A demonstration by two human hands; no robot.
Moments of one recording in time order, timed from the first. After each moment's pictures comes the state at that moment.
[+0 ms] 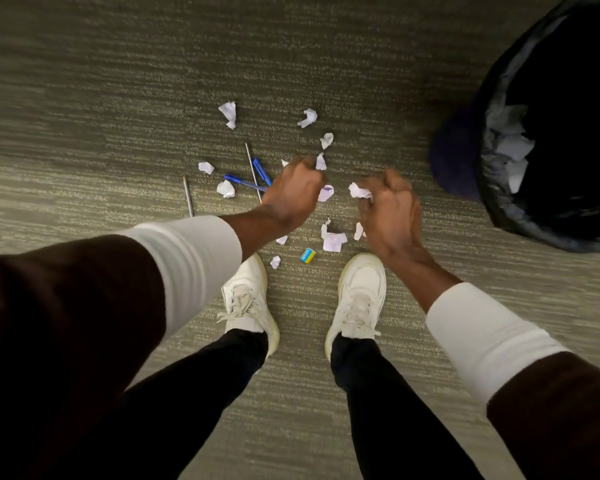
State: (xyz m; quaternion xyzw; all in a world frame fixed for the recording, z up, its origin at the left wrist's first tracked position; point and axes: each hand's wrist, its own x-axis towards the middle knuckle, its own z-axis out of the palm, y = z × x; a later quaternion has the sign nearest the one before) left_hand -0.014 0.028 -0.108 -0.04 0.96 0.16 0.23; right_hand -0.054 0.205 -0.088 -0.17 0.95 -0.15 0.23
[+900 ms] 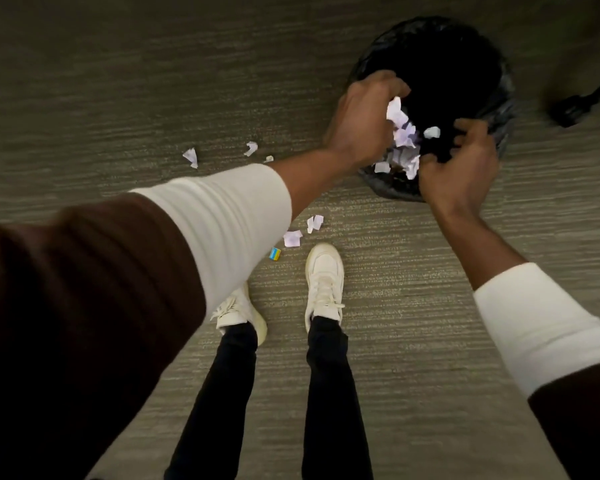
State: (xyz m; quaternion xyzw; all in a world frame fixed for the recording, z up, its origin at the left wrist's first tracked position) left_hand -0.156 0.207 0.091 0.00 0.93 0.34 0.09; right_hand -0.124 0.371 0.074 0.17 0.94 -0.29 0.07
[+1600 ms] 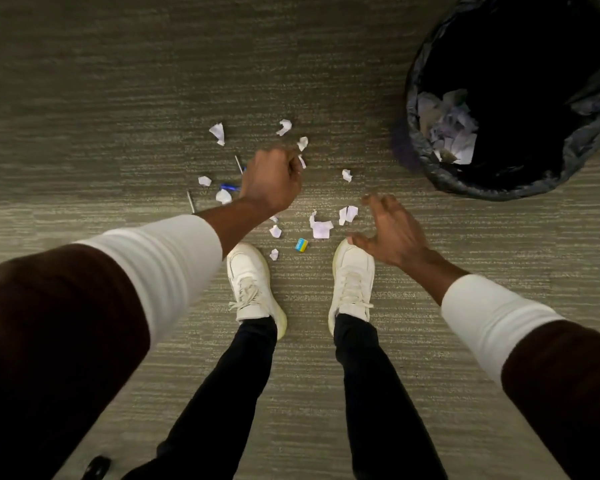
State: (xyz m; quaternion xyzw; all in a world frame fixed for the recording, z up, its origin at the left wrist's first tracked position) left_hand -0.026 0.037 -0.020 -0.19 0.93 0.24 0.22; right_hand -0.022 0.282 -0.043 -0.17 0.90 -0.13 0.39
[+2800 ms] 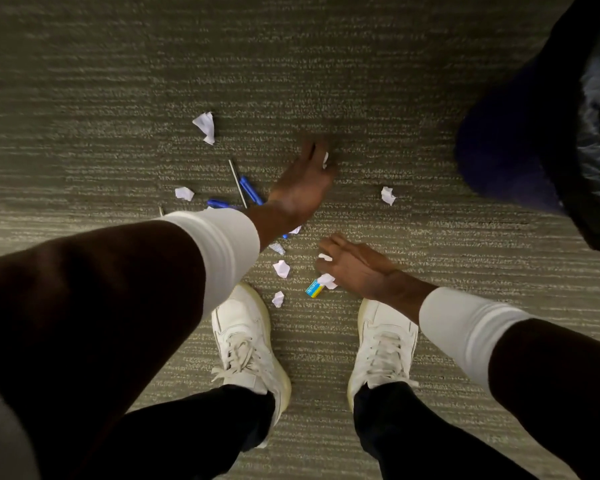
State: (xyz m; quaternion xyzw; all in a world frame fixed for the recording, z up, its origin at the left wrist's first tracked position) left_hand -0.053 0.011 -0.268 0.06 0.96 0.15 0.22; right_hand -0.006 0.198 -0.251 -0.56 0.74 -0.02 0.37
